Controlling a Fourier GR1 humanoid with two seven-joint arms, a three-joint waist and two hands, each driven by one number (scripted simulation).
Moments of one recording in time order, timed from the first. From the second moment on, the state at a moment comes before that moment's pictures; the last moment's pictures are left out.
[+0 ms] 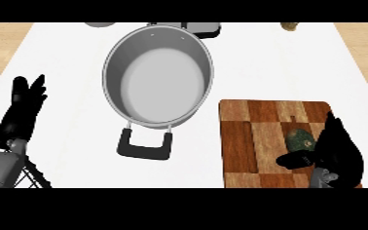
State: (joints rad) left arm -0.19 0.59 -0.13 -1.26 0.19 0.31 0.31; right arm 0.02 0.00 0.00 -1.85 1.13 0.21 1.05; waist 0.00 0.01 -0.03
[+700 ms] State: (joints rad) left arm -0.18 0.59 -0.13 -1.27 0.19 0.31 0.30; right arm -0.03 0.00 -0.07 -1.68 1.07 0.16 1.03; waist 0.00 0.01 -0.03
